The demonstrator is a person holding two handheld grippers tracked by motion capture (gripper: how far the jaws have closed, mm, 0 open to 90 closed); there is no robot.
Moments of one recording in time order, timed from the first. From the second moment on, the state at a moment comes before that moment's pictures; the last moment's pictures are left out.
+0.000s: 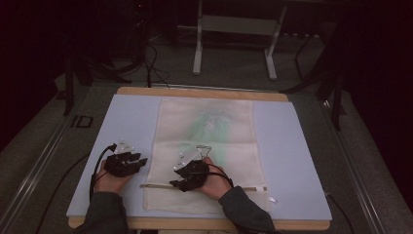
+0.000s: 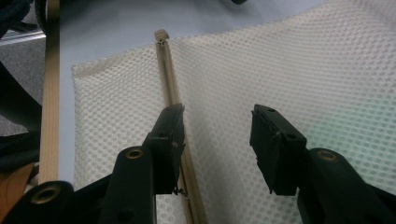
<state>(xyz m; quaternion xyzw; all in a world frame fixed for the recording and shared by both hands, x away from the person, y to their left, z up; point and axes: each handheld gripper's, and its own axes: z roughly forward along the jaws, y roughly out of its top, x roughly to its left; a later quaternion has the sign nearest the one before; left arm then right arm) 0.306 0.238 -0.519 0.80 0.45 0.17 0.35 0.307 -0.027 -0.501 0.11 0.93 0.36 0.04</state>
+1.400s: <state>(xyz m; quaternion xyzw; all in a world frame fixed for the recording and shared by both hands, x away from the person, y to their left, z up) 0.306 0.235 -0.518 0.80 0.45 0.17 0.35 0.305 0.016 -0.508 0.08 0.93 0.35 0.01</state>
